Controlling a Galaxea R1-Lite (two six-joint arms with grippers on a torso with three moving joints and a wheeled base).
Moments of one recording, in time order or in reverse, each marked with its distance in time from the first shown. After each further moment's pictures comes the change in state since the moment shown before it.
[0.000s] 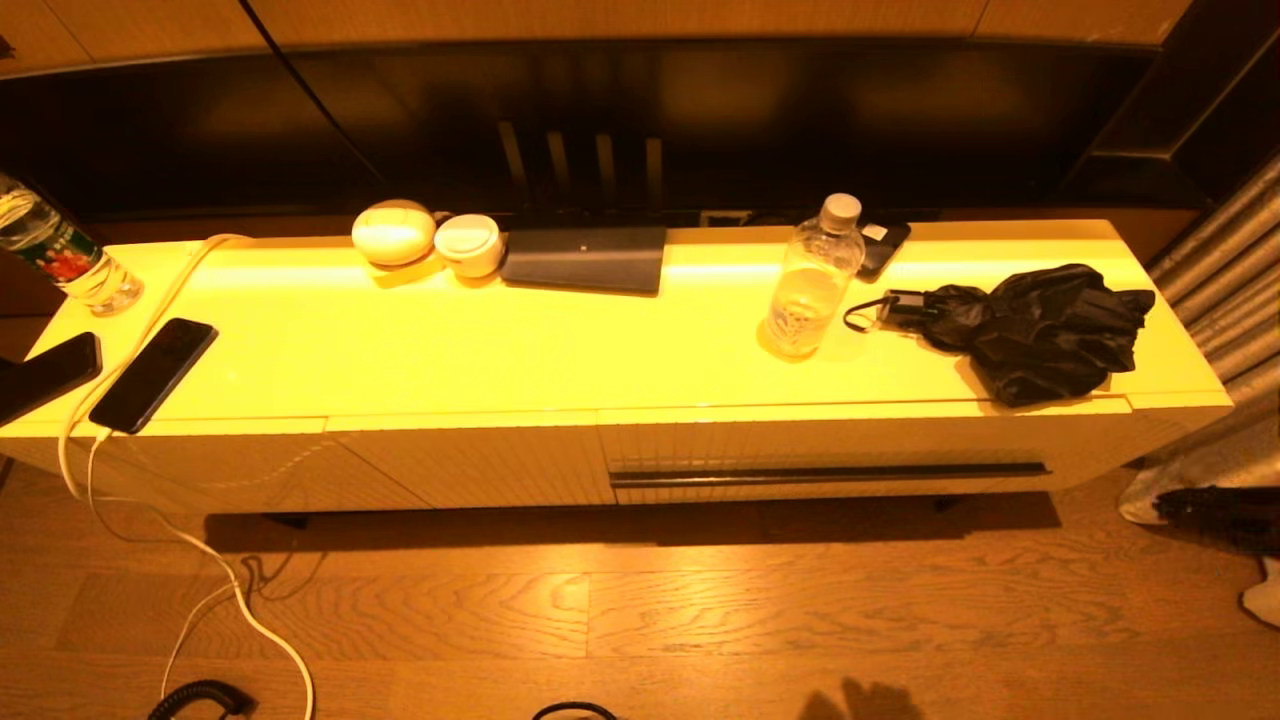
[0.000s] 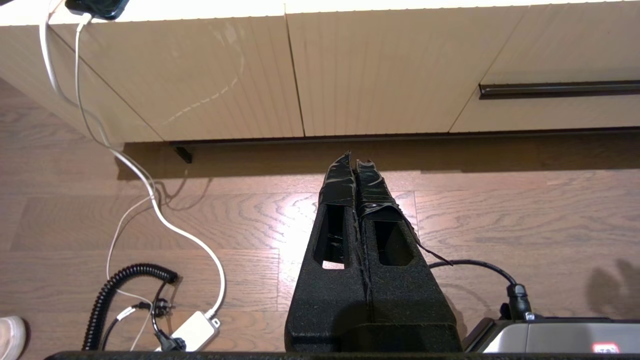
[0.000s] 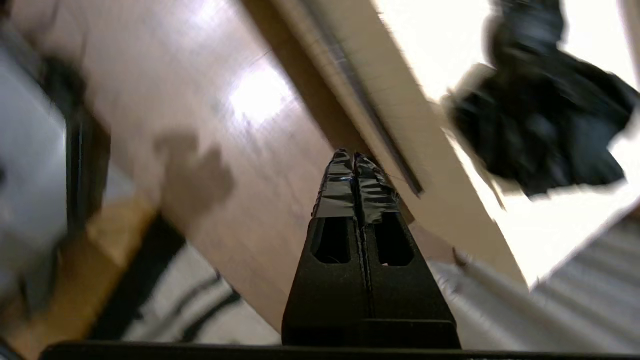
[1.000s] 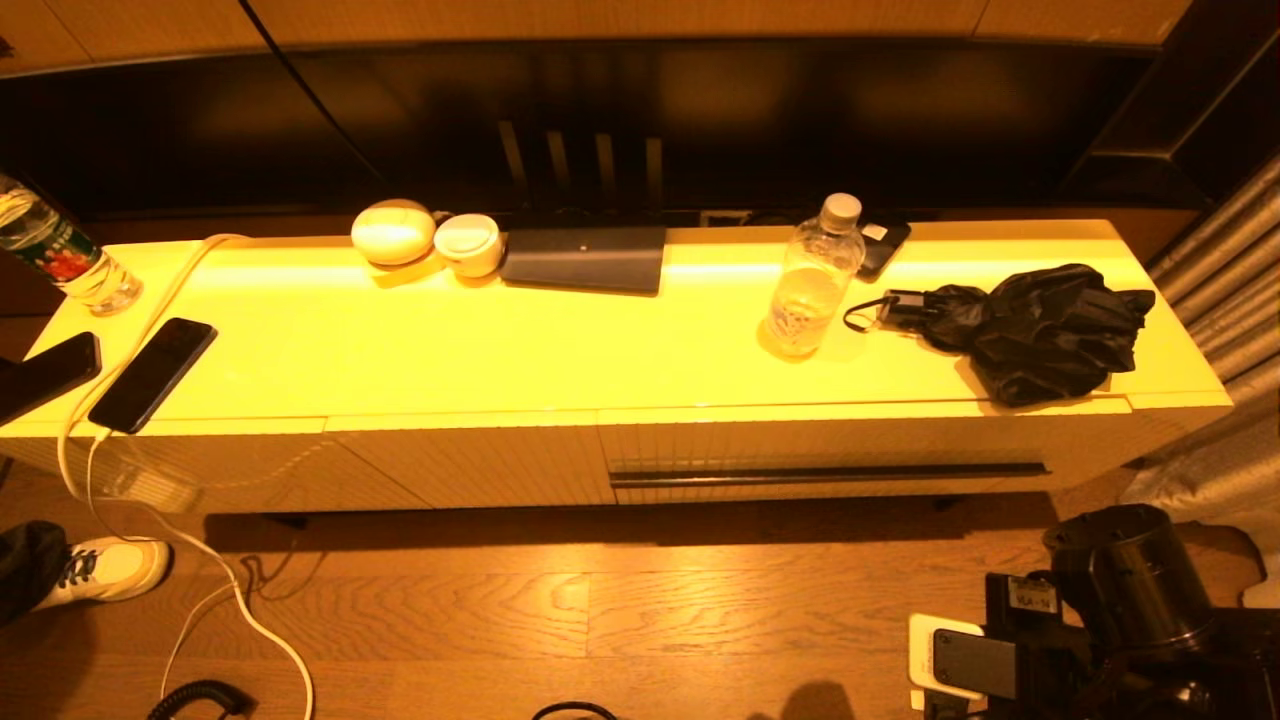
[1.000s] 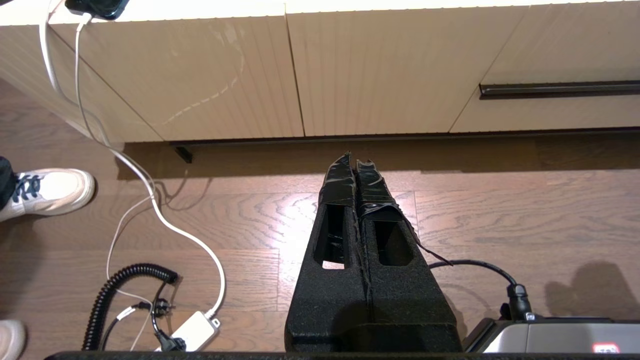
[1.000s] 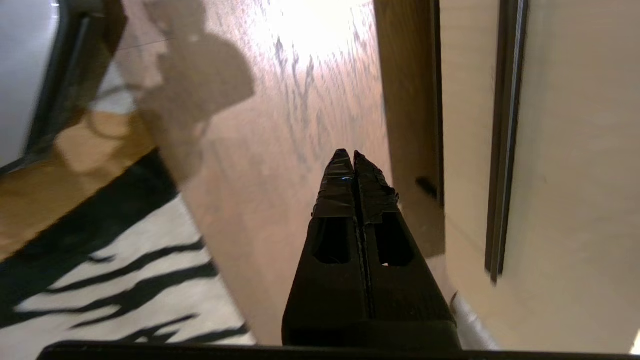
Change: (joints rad) left arm 0.000 0.000 0.000 0.000 0.000 0.000; right arm 0.239 0.549 0.484 -0.791 -0.196 -0.178
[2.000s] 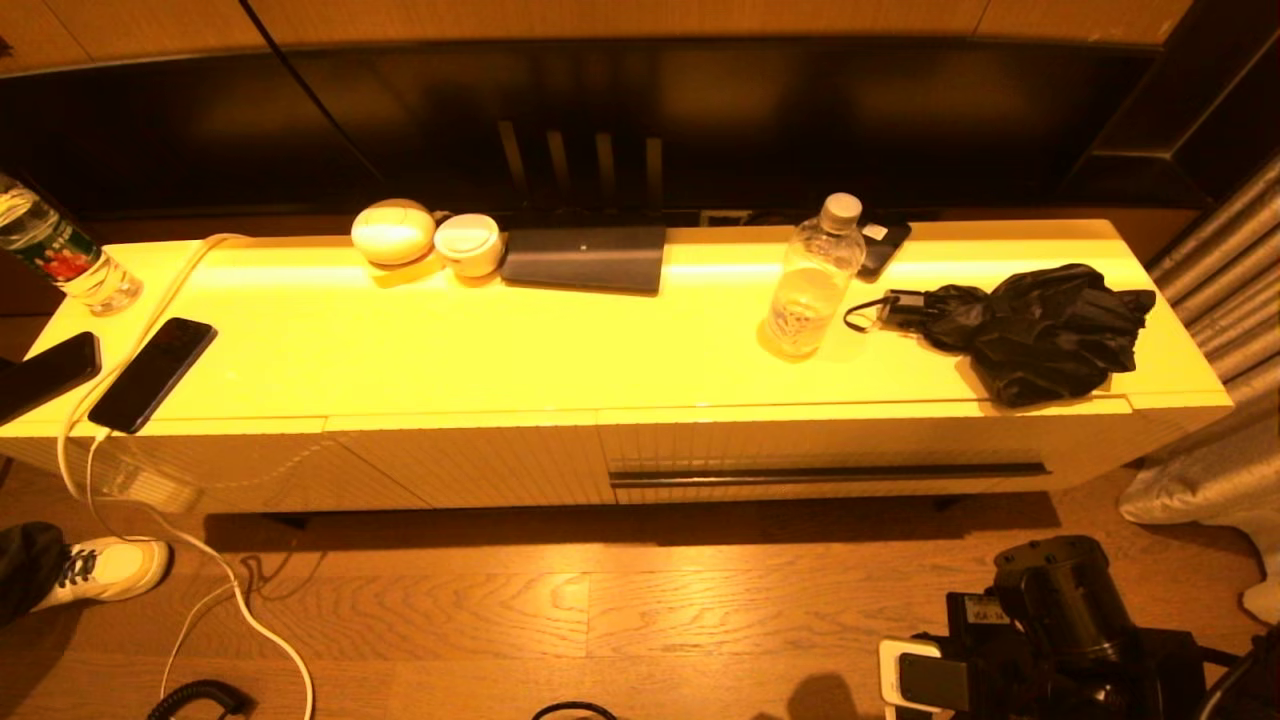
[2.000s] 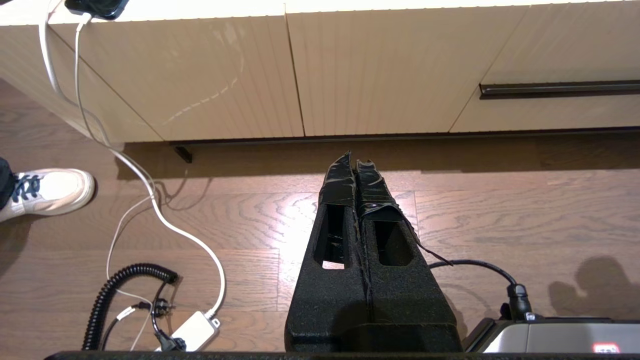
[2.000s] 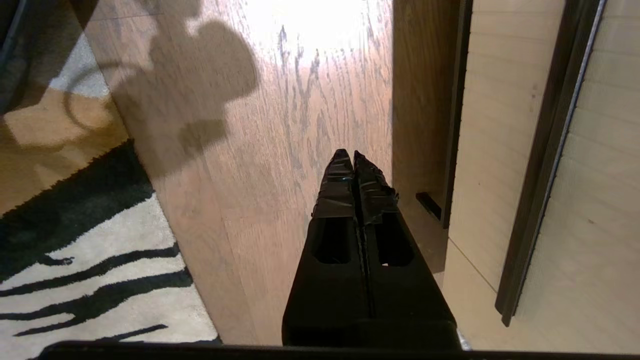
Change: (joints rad) left arm 0.000 0.000 0.000 0.000 0.000 0.000; right arm -0.074 0.268 0.095 -0.342 0.046 -0.136
